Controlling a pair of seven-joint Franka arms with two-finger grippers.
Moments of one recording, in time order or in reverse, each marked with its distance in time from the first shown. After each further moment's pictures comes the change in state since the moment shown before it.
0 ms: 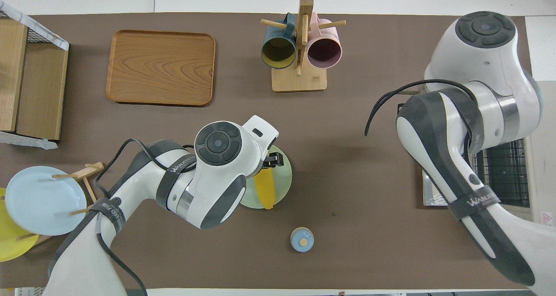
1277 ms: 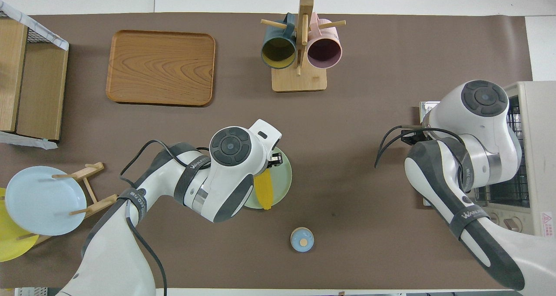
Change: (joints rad) left arm -0.023 0.084 0.020 -0.022 0.002 0.115 -0.028; right arm -0.092 -0.072 0.012 -0.403 -0.001 0.414 -0.070
